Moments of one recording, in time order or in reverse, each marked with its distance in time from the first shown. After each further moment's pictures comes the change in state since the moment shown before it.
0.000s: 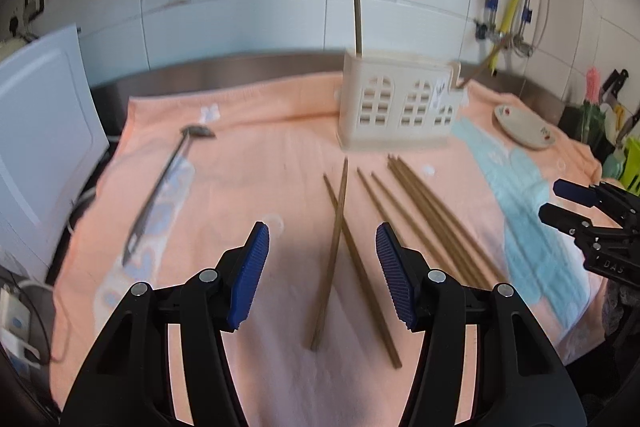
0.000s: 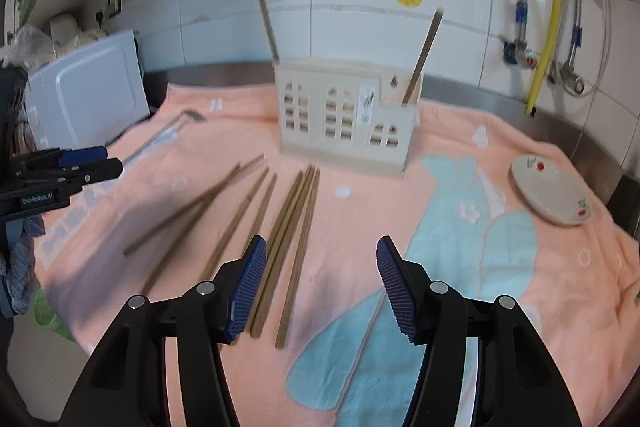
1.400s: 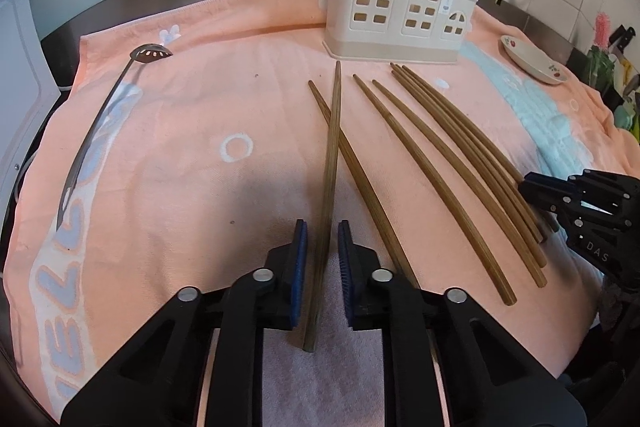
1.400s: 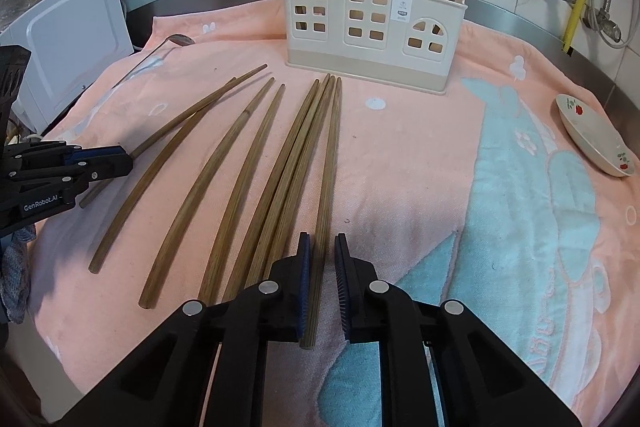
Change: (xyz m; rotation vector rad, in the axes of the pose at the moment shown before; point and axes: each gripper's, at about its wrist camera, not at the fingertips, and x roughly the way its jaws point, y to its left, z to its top) left arm 0.079 -0.003 -0.037 0.043 0.199 -0.059; right arm 0.080 0.020 -0.034 0.011 0.188 0.006
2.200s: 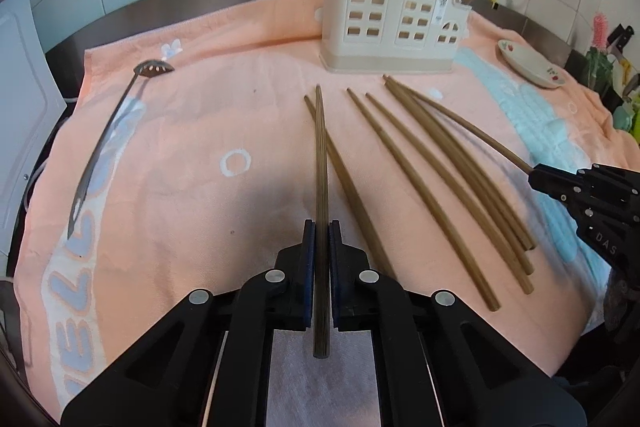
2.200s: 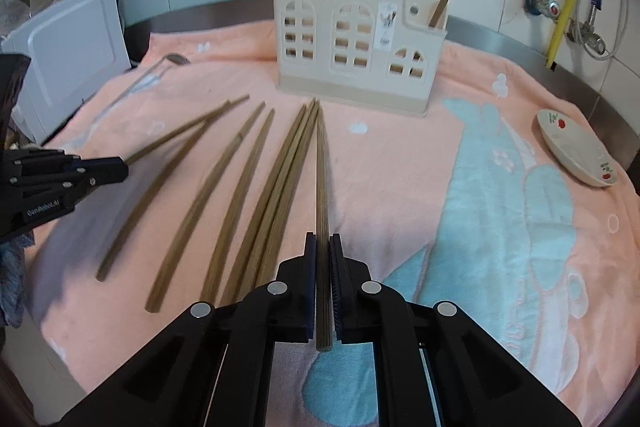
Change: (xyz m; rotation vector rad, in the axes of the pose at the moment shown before) left arm -0.015 -0.007 0.007 0.007 -0.032 0.014; right arm -0.026 -0.007 0.006 0.005 -0.070 -0.029
